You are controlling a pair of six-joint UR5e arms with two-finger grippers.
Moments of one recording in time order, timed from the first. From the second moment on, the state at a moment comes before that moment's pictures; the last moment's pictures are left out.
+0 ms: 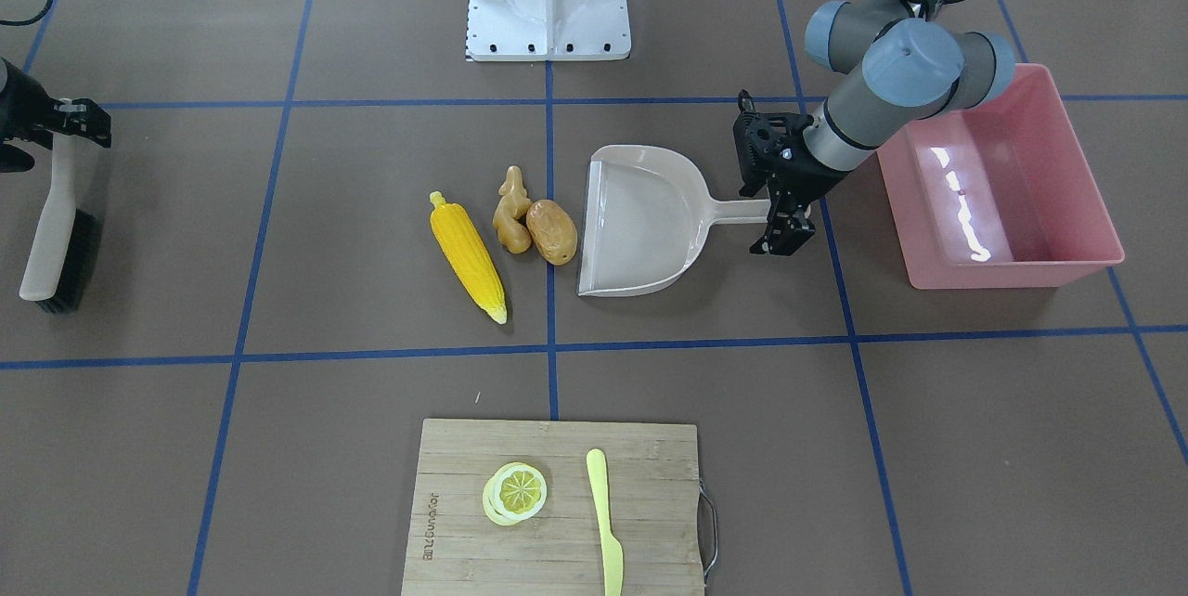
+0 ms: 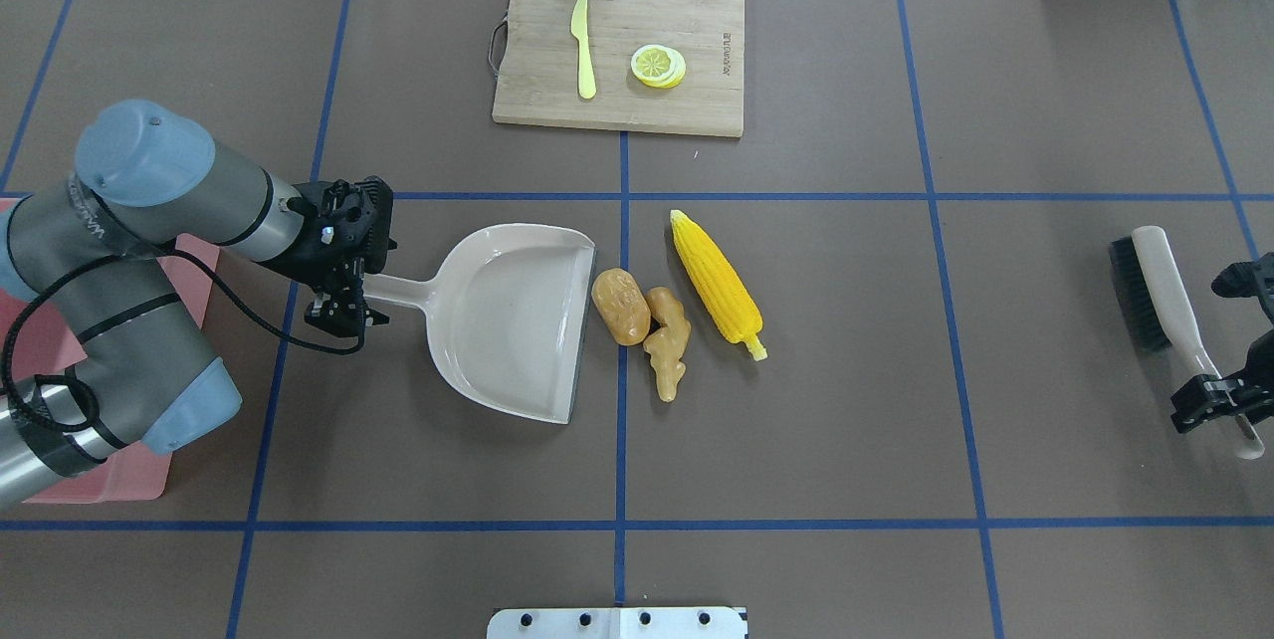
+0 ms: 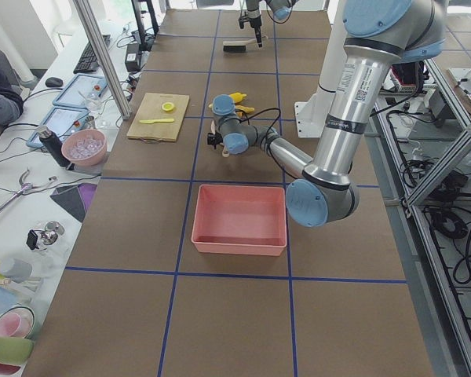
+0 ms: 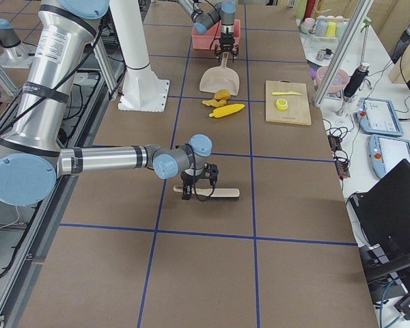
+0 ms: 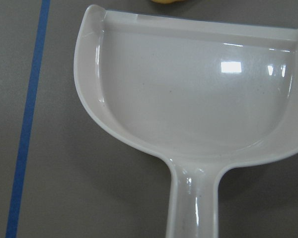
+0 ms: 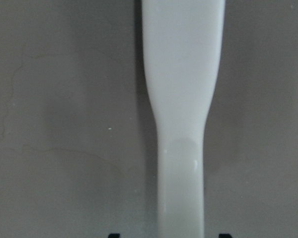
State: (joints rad) left arm -0.71 -1.89 -1.68 -2.11 -2.13 0.39; right arm 0.91 -1.88 1.86 -1.26 2.27 0.63
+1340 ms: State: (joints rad) left arm -0.70 -1.89 -1.68 -2.13 -2.13 0.42; right arm 0.96 -1.73 2.04 -1.45 2.24 0.55
